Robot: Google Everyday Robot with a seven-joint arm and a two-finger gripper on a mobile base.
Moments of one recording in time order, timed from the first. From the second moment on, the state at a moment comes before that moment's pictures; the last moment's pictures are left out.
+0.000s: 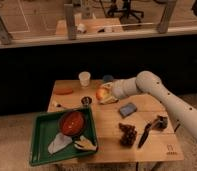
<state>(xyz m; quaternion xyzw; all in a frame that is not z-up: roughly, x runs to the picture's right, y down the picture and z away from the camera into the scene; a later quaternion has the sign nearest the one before) 0.039 0.027 0.758 -0.15 -0.39 0.11 0.90</state>
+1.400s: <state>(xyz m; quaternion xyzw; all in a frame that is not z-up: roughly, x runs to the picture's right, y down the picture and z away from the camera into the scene) 0.024 -0.026 0.811 -0.08 -0.40 0.13 0.90</state>
